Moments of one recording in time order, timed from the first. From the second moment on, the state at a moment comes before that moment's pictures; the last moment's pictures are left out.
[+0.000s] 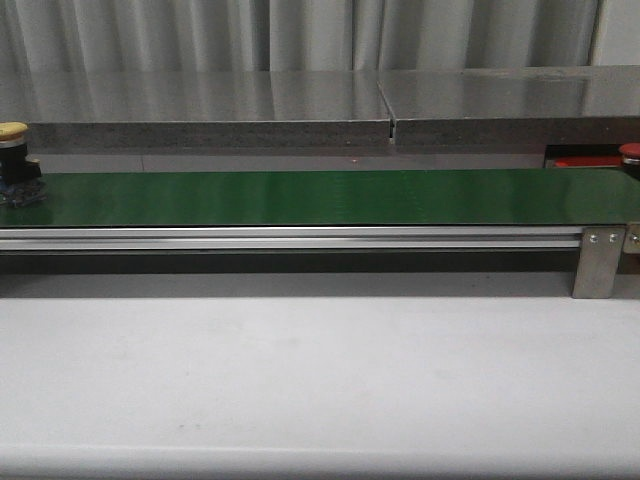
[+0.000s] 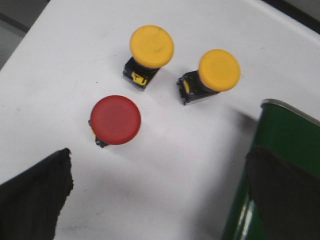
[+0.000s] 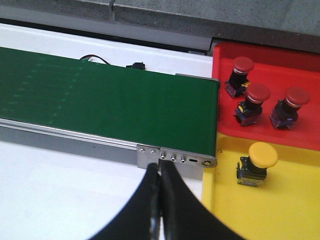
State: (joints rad) left arm 0.55 2.03 -1.73 -0.35 0.85 0.34; right arm -0.22 0.74 -0.69 0.53 0.58 -0.59
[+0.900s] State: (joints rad) left arm 0.56 2.23 -1.78 -0.36 0.62 0.34; right arm -0.22 0.74 -0.69 0.53 0.58 -0.59
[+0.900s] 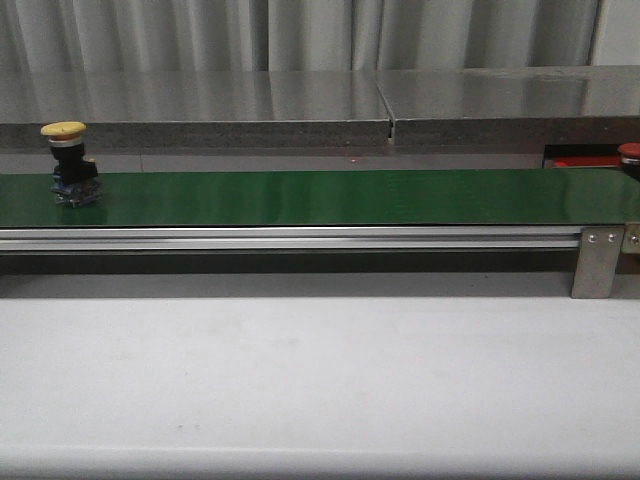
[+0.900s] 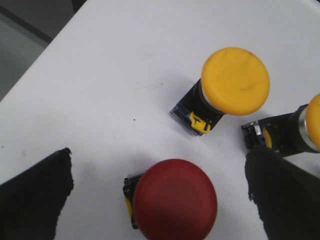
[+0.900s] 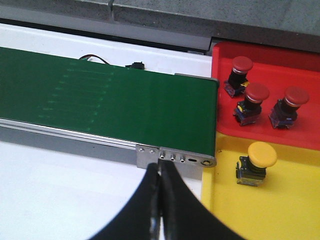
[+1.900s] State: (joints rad) left arm 0.56 2.19 -1.78 -0.42 0.70 0.34; right arm -0.22 0.74 -0.69 0.53 0.58 -0.59
